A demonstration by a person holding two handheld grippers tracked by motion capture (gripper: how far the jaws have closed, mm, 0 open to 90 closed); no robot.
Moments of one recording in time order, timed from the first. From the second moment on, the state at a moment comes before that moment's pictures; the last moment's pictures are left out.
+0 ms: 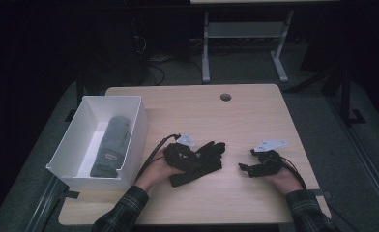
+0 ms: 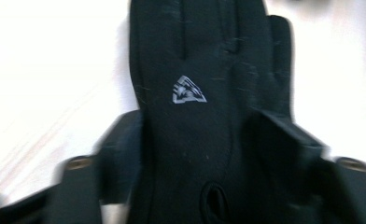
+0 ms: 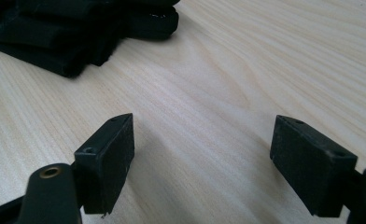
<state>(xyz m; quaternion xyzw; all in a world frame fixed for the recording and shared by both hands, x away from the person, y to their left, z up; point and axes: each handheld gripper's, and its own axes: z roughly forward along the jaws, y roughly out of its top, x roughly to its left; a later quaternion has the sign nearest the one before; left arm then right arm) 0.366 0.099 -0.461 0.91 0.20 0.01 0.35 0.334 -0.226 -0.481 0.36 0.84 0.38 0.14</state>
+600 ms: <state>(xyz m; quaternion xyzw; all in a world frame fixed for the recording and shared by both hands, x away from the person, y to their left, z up) 0.355 0.097 -0.400 0.91 0.25 0.01 0.35 0.334 -0.225 -0.482 0.36 0.84 0.38 0.14</state>
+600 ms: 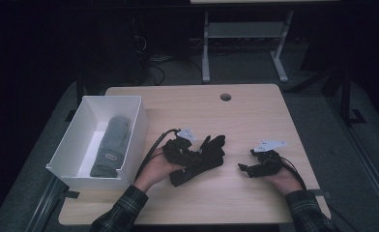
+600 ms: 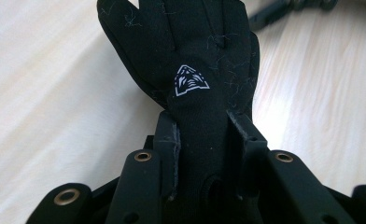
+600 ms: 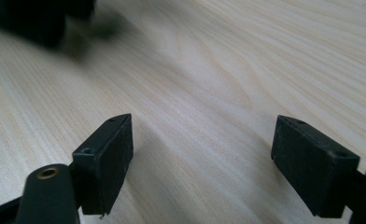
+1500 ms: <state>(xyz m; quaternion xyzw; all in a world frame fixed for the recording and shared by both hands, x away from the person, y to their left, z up) 0.369 0.210 -0.270 0.85 0.35 0.12 0.39 0.334 -0.225 -0.482 0.36 0.84 0.38 0.14</state>
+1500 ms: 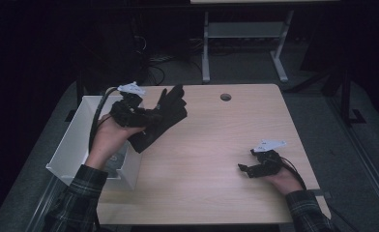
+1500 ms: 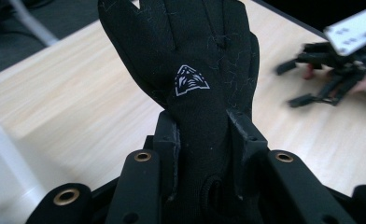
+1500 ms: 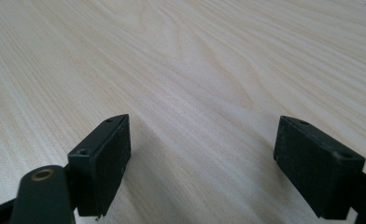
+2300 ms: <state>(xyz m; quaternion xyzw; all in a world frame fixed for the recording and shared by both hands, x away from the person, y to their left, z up) 0.370 0.344 -0.330 0.76 0.54 0.15 0.33 0.334 -0.225 -0.482 0.37 0.84 0.37 0.14</state>
